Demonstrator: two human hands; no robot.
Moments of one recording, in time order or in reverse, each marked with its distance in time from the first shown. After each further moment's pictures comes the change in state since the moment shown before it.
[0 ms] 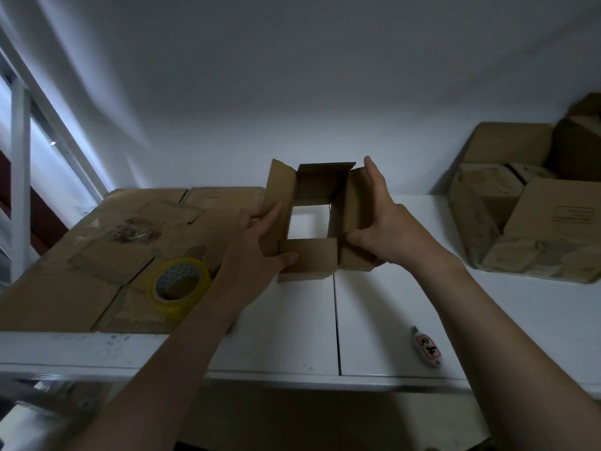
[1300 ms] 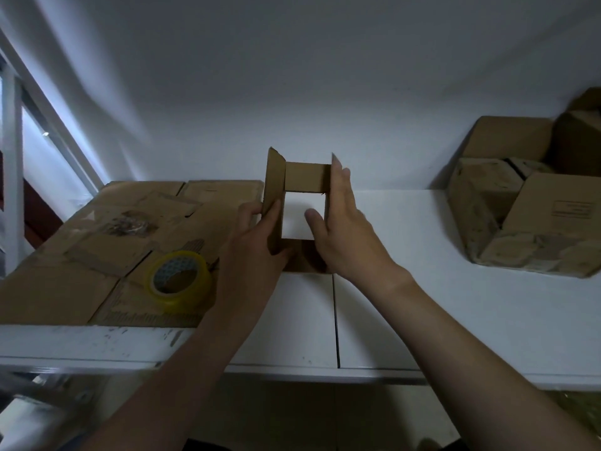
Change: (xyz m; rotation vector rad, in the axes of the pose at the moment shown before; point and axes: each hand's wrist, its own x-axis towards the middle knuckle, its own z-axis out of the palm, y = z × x) left_hand -0.017 0.004 0.014 0.350 0.260 0.174; right_hand -0.003 -0.021 0.062 0.020 0.161 -0.209
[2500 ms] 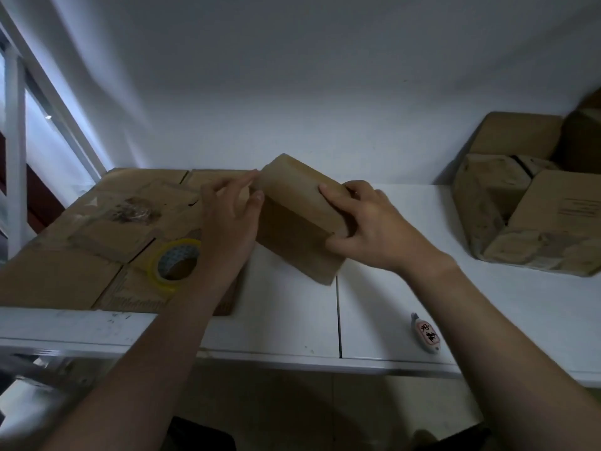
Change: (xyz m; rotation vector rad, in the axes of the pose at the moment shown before) left_hand 0.030 -0.035 -0.011 -0.400 0.040 -0.303; right_hand 0.000 0.016 -0.040 -0.241 -0.287 -0.102
